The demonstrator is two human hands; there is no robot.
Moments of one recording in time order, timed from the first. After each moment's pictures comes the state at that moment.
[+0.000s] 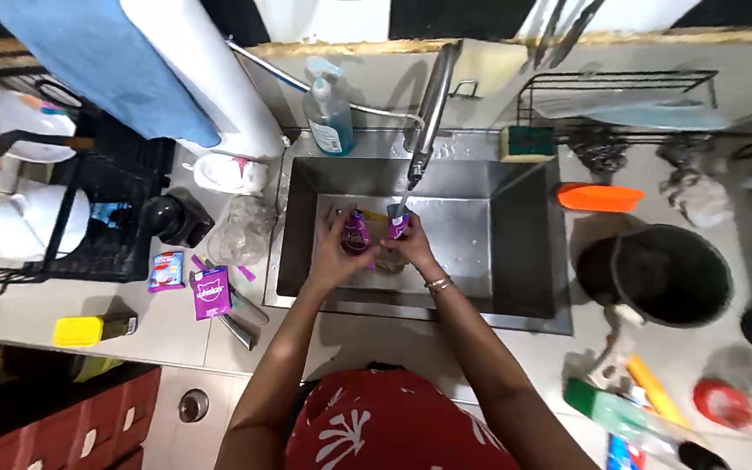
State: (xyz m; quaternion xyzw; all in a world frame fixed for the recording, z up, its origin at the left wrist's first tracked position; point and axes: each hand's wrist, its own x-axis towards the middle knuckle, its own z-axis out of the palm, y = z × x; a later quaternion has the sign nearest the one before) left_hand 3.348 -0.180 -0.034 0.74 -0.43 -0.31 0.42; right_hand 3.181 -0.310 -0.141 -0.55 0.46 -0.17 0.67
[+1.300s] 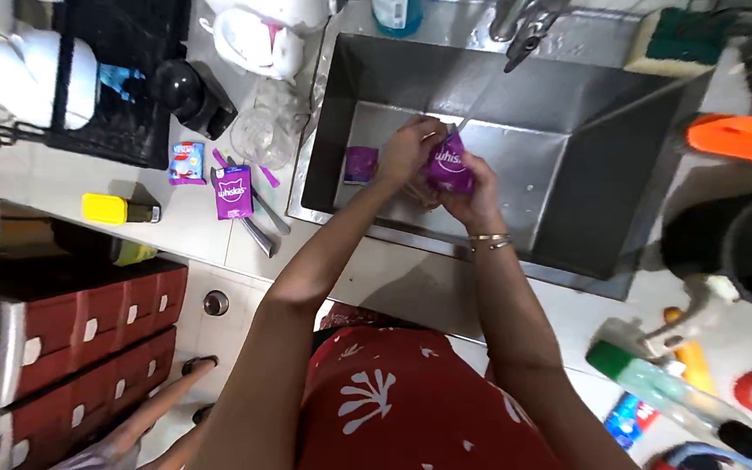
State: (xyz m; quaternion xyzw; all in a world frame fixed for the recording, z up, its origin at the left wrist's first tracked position) left_hand 3.335 -0.233 -0.080 0.72 -0.54 -0.27 0.35; right_hand 3.171 -0.278 -0.115 -0.33 0.28 -0.23 0.87
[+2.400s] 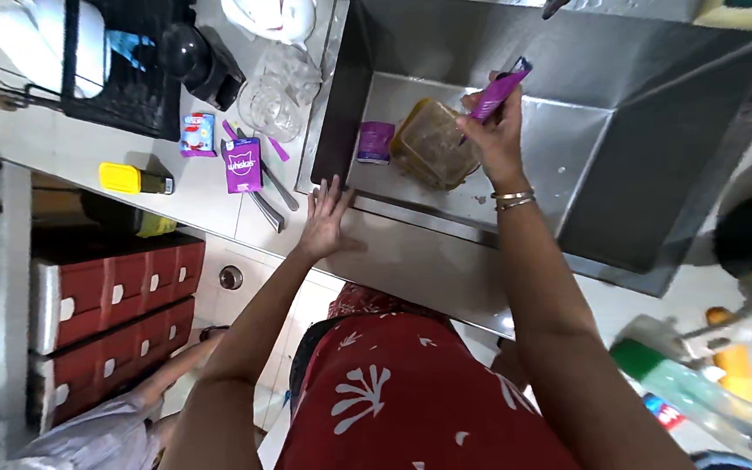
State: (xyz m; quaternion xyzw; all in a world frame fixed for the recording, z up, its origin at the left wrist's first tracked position) left_hand 3.351 -0.001 -0.125 0.81 -0.52 -0.23 0.14; right_hand 3.194 -0.322 -0.149 -0.63 0.25 -0.33 0.66
